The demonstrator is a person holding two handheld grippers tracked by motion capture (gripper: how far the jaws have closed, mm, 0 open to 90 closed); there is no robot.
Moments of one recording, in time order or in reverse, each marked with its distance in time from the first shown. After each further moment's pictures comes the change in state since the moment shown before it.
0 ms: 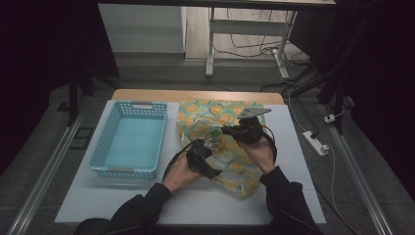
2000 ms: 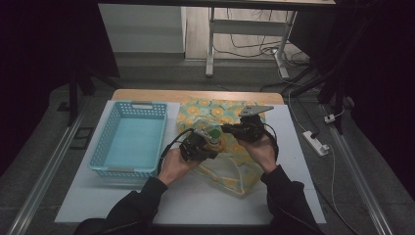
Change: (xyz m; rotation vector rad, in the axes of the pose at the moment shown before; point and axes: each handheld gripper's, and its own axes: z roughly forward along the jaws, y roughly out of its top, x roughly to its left) left arm 0.004 0.018 -0.060 -0.105 -0.106 -0.117; right arm 0.004 0.010 -0.009 -0.016 0.024 0.008
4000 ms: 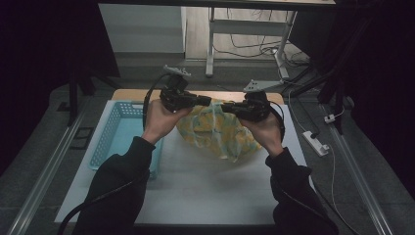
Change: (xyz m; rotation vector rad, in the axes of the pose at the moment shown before) left arm 0.029 0.093 -0.140 -0.267 -0.034 -0.064; right arm 0.003 0.073 -0.035 -0.070 0.017 -0.036
